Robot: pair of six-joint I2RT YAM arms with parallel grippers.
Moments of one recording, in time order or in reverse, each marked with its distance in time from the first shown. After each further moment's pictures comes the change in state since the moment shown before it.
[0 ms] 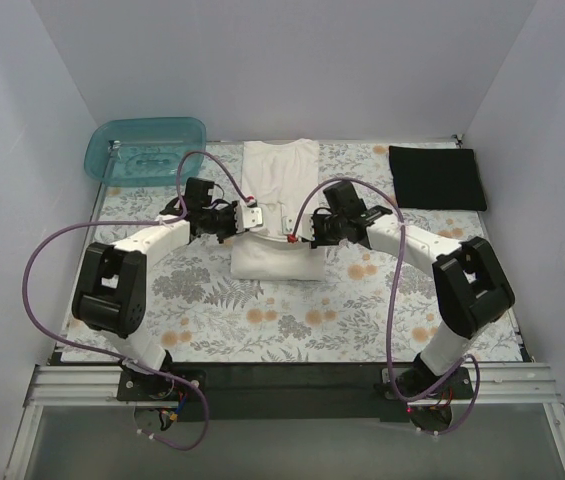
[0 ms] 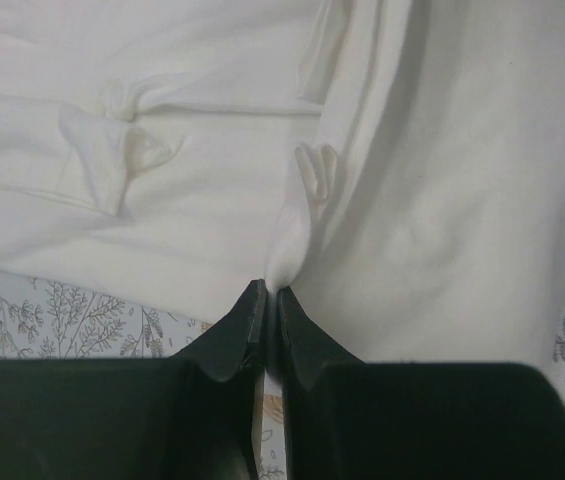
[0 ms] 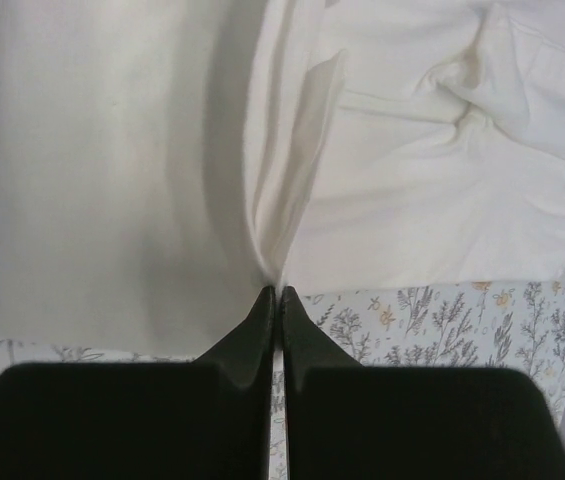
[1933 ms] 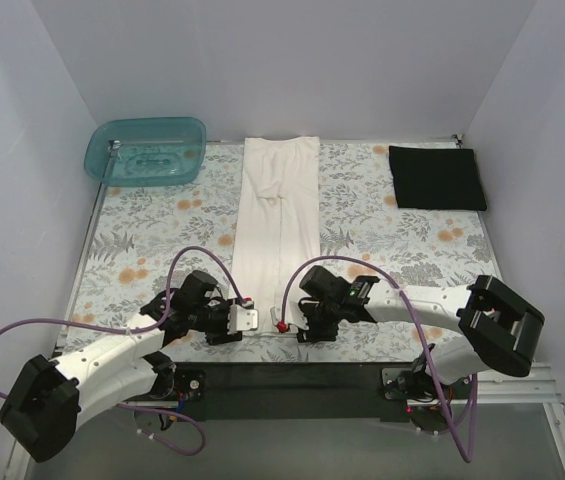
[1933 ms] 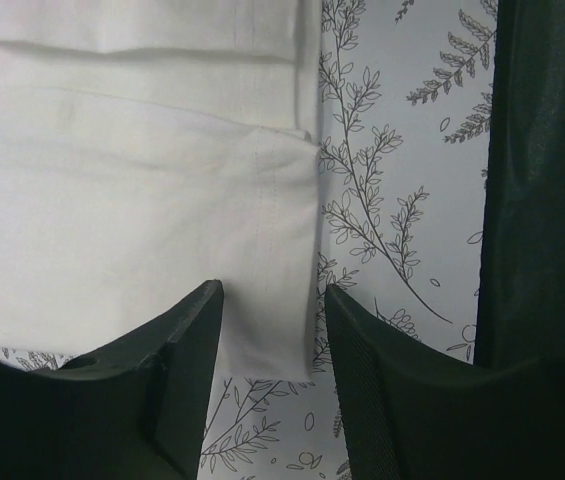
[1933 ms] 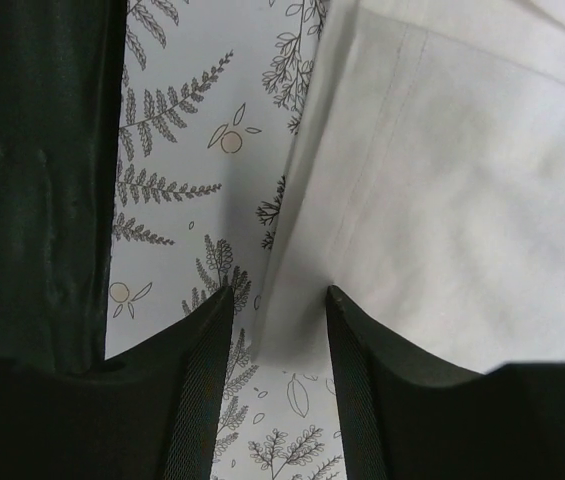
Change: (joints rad) left arm -0.346 -0.723 -0.692 -0.141 -0.142 -0.271; right arm 0.455 -0.212 -0.373 -0.096 0.003 0.426
